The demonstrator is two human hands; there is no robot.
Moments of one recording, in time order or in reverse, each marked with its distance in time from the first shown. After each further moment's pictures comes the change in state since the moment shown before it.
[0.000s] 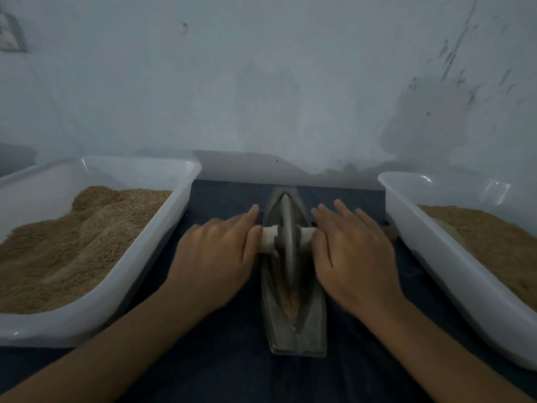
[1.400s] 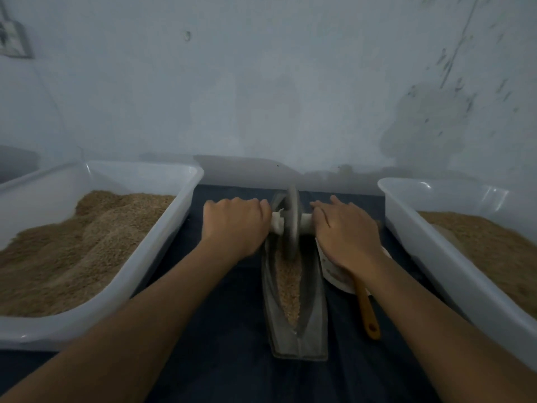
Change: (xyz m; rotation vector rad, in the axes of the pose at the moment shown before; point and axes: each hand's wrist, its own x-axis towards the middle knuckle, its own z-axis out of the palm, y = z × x) left_hand 0.072 0.001 0.022 0.380 -0.200 -0.009; right_hand 0.056 0.023 0.021 0.067 -0.188 0.100
